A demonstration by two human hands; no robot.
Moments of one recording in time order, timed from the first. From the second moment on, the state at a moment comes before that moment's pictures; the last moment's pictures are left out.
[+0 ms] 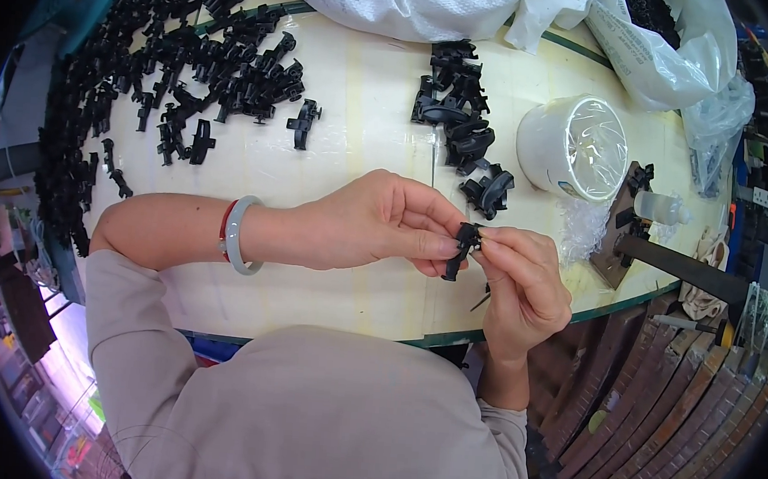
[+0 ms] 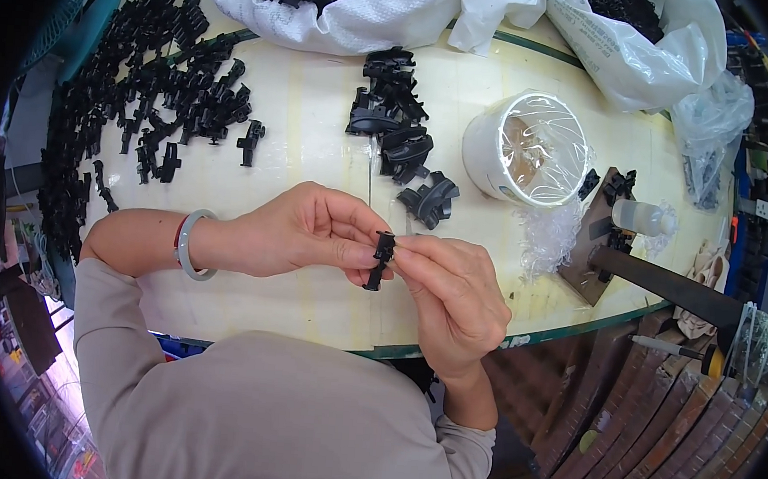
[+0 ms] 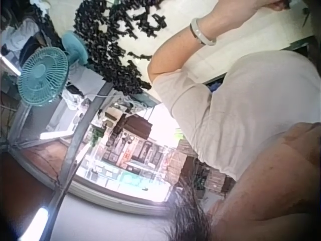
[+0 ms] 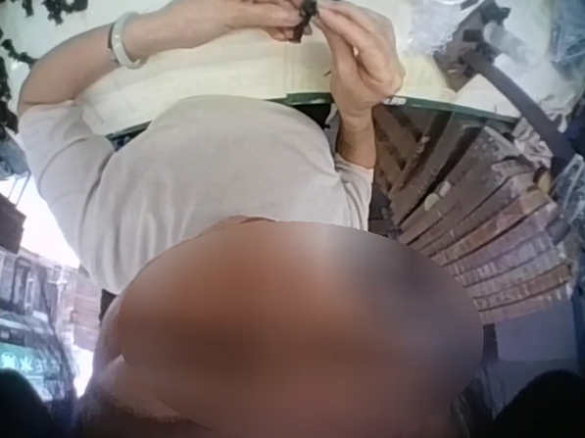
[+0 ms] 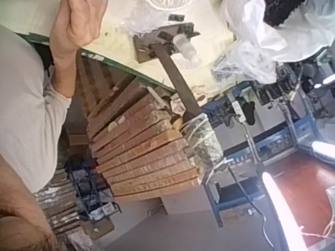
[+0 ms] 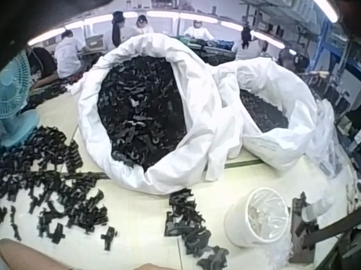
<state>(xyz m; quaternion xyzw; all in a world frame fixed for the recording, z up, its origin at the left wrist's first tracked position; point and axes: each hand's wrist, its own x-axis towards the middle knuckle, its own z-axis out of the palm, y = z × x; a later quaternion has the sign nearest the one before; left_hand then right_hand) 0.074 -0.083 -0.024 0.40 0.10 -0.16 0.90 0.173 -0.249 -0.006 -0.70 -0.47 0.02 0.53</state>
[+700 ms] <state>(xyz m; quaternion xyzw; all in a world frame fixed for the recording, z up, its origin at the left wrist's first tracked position) 0.029 -0.029 -0.006 0.74 0.32 0.05 0.60 0.190 -0.311 0.010 -0.79 -0.48 0.17 0.34</state>
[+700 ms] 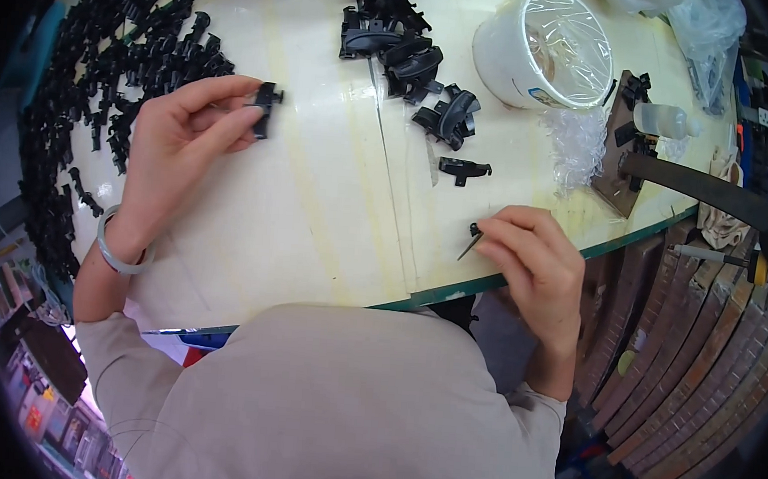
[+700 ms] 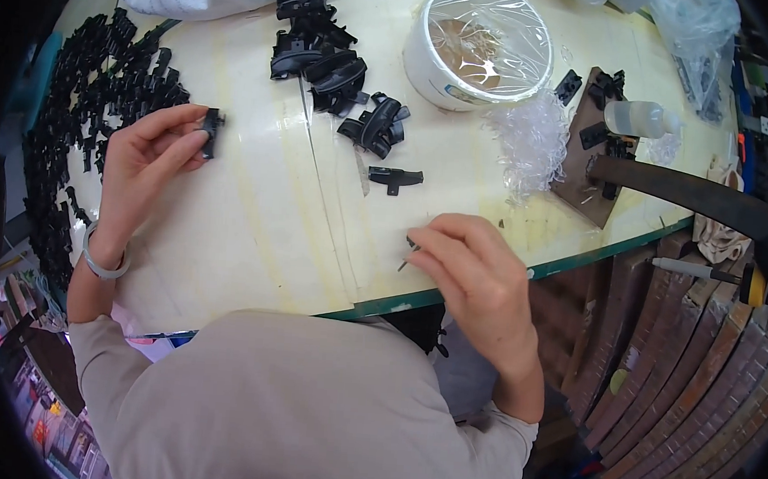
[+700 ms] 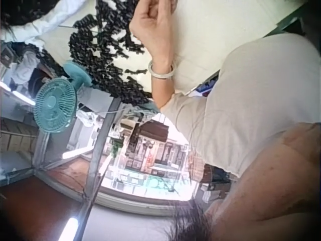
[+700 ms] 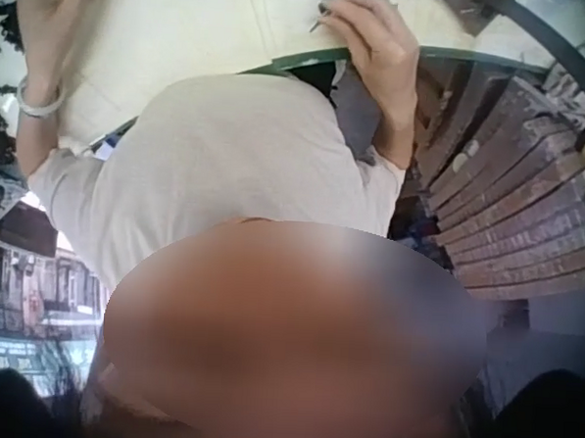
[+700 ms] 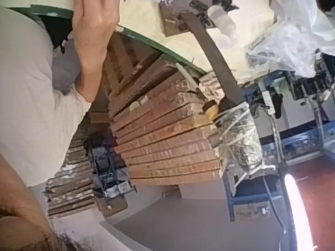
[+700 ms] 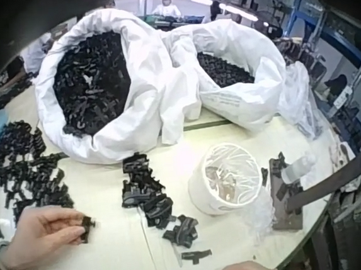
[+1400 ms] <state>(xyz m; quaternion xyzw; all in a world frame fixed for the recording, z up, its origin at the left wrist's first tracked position) 0.113 -0.133 -0.031 0.94 -0.17 0.23 0.20 0.178 -0.327 -0.014 -0.75 -0.19 0.21 0.60</state>
